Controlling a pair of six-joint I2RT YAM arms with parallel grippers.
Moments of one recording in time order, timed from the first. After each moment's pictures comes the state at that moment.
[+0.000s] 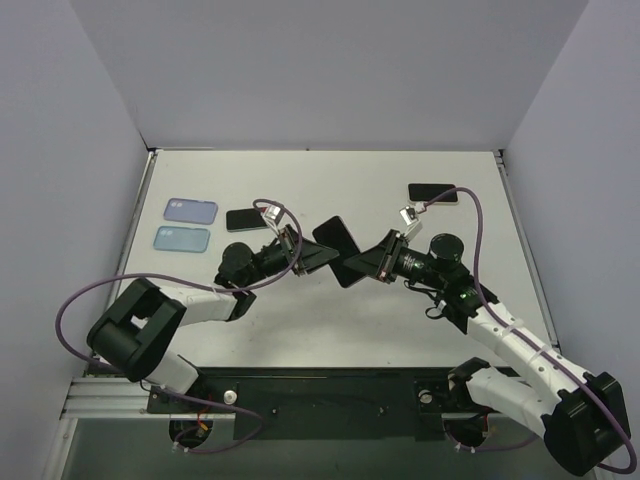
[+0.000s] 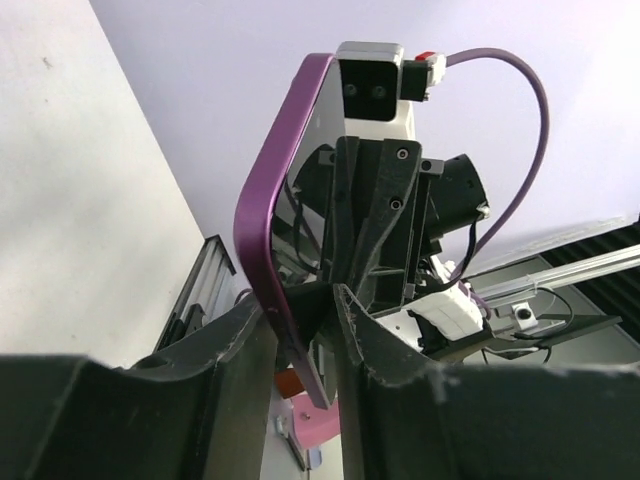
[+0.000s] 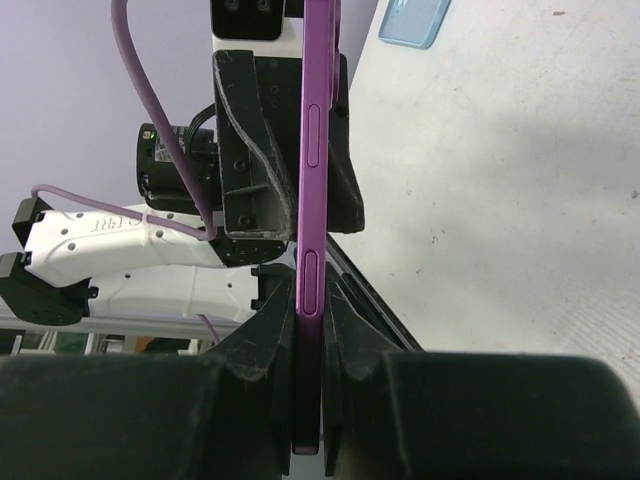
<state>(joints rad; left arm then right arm) -0.62 1.50 0.52 1.21 0.56 -1.46 0.50 0.94 0.55 0.24 -0.56 1.03</state>
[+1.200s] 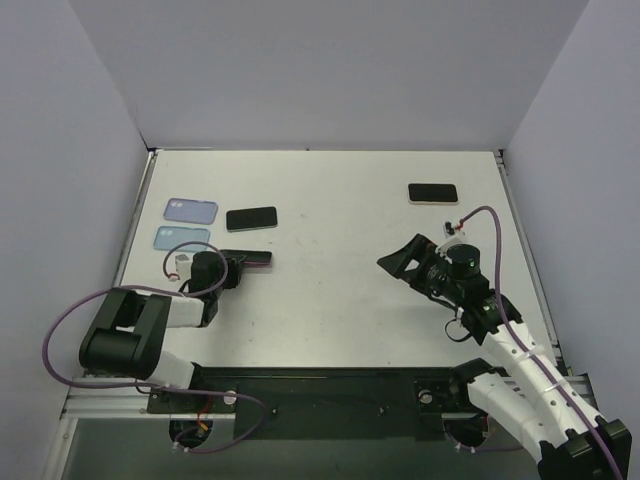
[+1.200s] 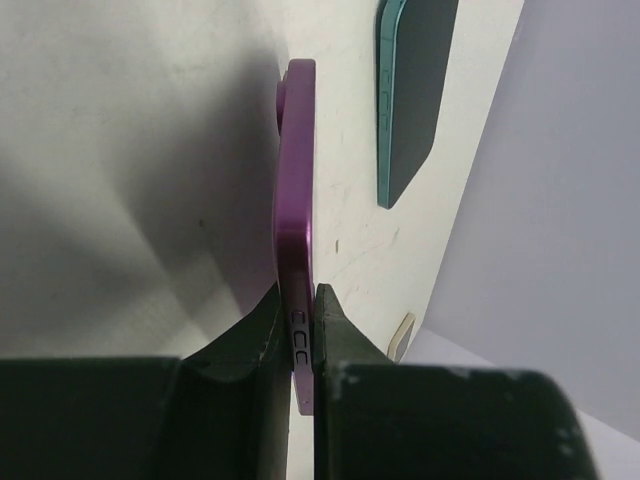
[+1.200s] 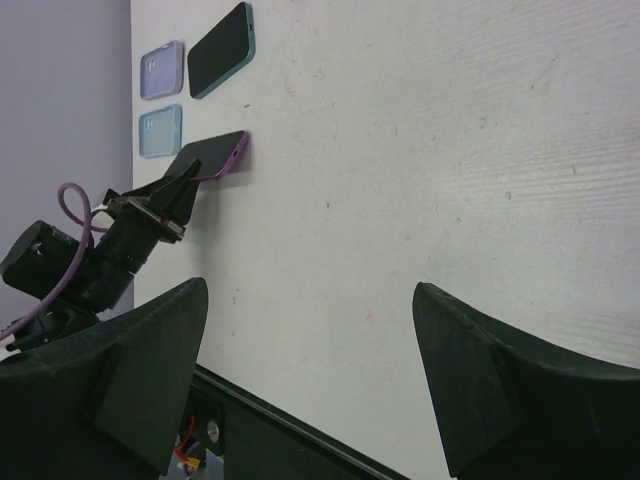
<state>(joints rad) -0.20 1.43 0.30 0.57 -0.13 -1.62 0.35 0.78 0.54 -0.23 -0.19 0.83</state>
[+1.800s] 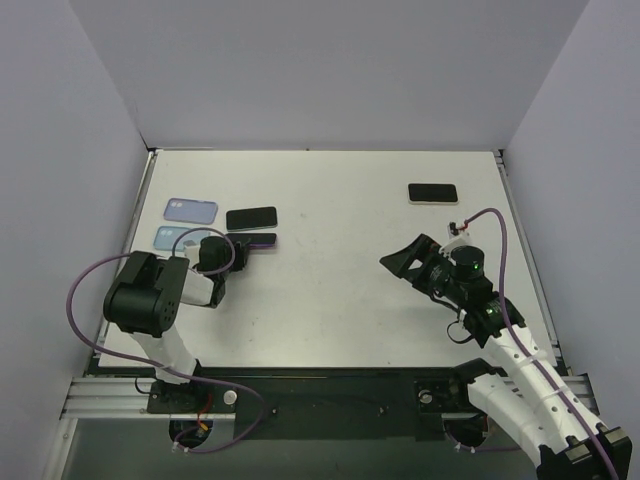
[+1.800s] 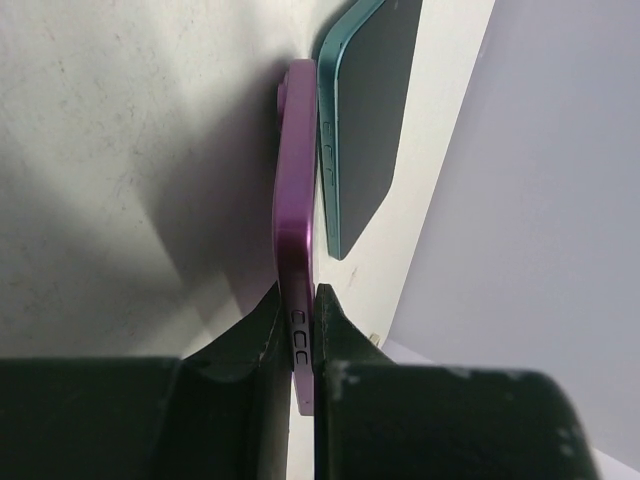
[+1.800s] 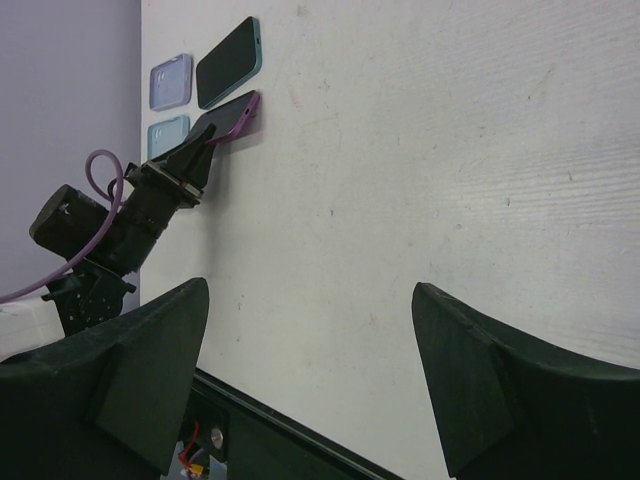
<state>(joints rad) -0.19 1.75 0.47 0.77 -0.12 -1.68 0.34 0.74 0.52 -0.24 -0.19 0.84</state>
